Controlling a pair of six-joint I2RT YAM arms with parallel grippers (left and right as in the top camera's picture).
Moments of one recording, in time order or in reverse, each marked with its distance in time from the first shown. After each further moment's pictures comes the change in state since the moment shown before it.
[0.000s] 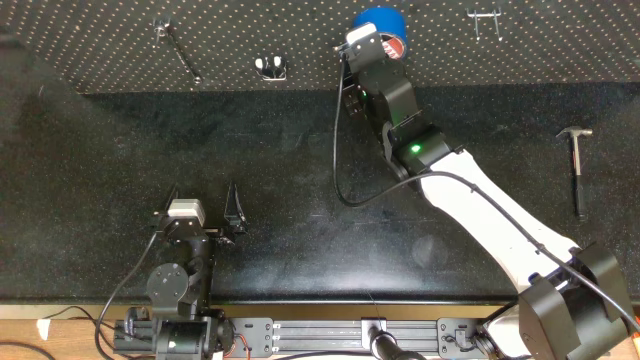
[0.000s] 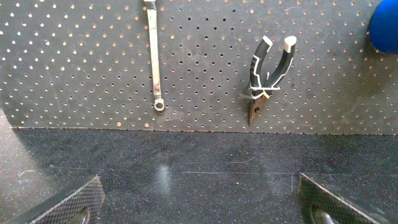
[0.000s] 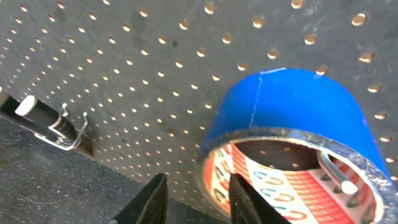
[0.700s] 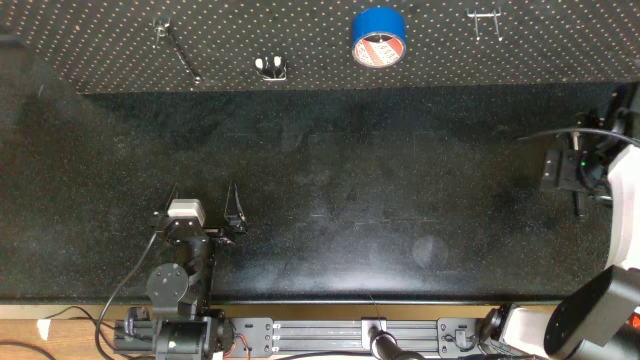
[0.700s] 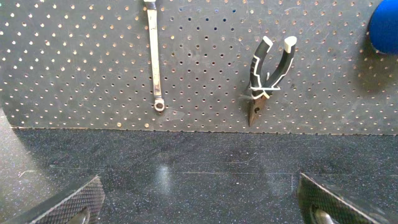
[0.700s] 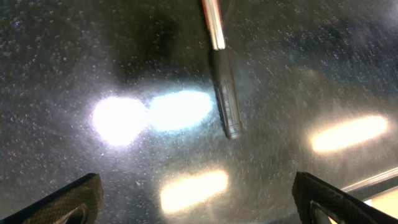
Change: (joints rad) left arm 0.000 0.000 0.000 0.000 0.000 0.000; right arm -1.003 -0.083 0.014 -1.127 -0.084 -0.174
